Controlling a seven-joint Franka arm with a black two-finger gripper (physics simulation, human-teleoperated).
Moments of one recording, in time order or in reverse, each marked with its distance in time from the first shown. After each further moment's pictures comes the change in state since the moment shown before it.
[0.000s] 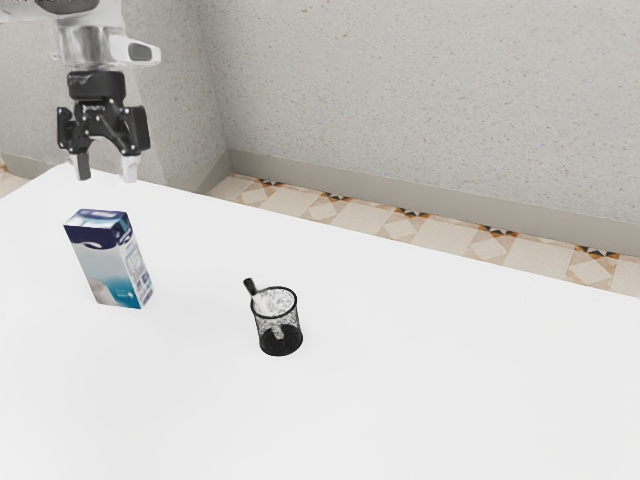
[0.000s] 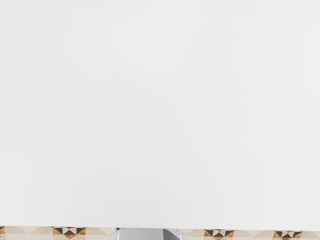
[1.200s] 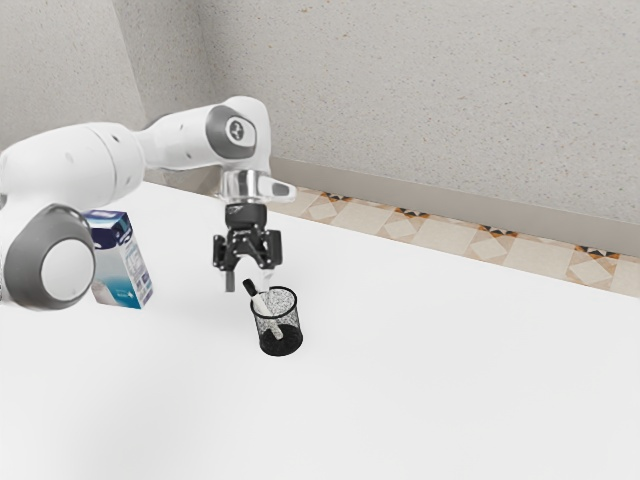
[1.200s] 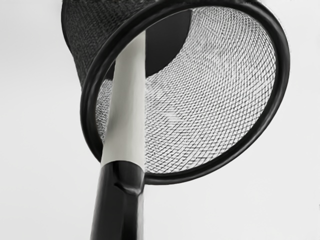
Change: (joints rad) arm -0.123 0.682 -0.045 0.283 -0.126 0.135 0.030
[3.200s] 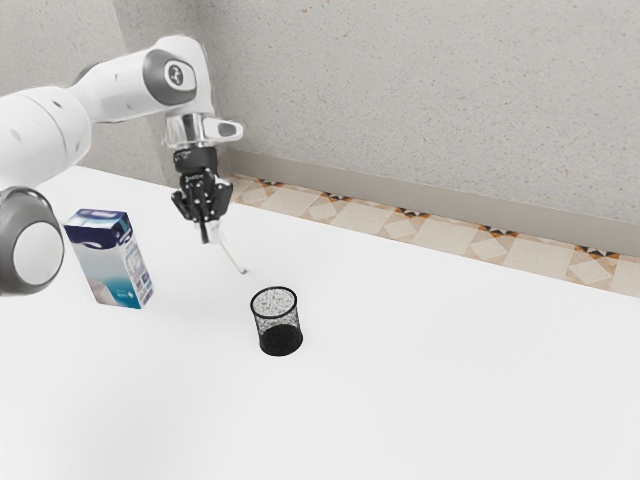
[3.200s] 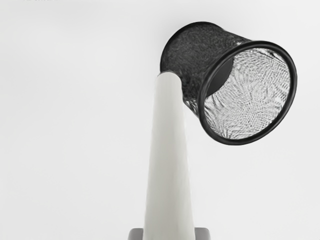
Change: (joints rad) arm 0.067 -0.114 0.090 0.061 -0.034 0.002 0.034
